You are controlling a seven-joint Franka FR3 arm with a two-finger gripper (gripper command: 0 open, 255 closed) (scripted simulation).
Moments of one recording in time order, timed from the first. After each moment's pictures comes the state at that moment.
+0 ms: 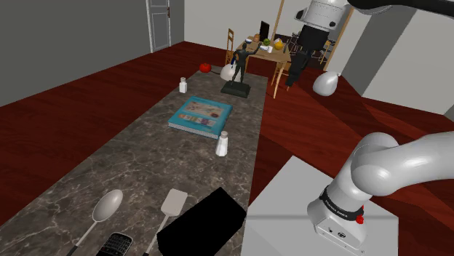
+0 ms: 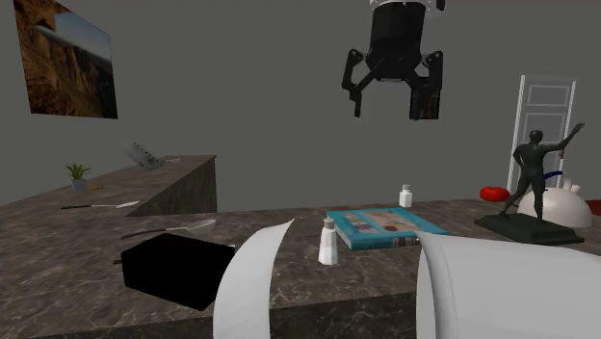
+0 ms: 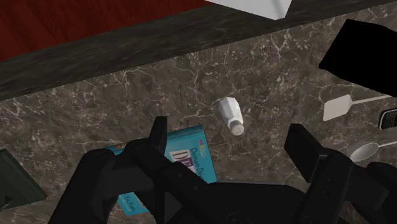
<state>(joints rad) 0.01 -0.79 0.01 -2.29 0.07 1.57 -0.15</state>
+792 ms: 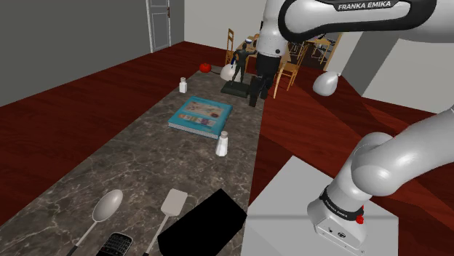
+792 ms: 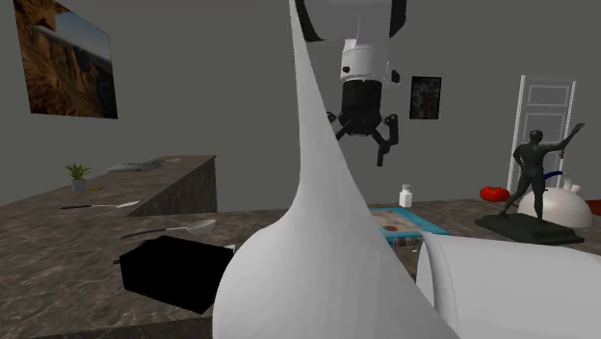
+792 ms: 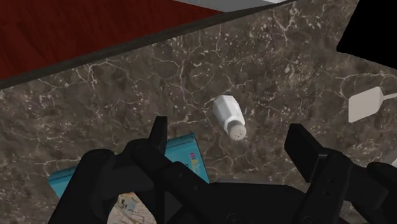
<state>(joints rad) 0.02 -0.48 0.12 -2.28 0.10 1.76 -0.03</state>
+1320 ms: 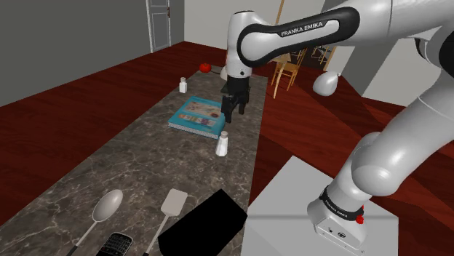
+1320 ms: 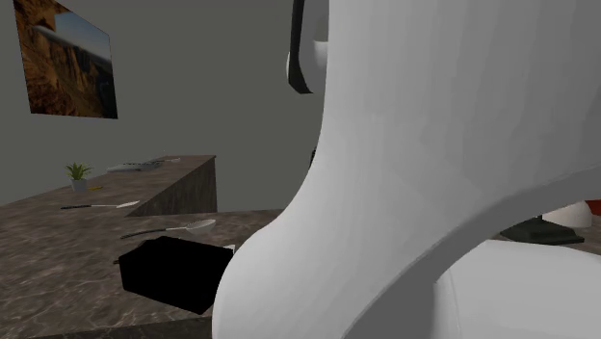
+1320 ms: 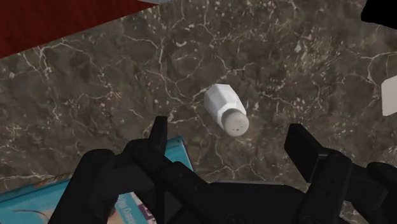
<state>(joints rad) 0.03 -0.17 0.19 -2.19 0.09 1.89 0.08</state>
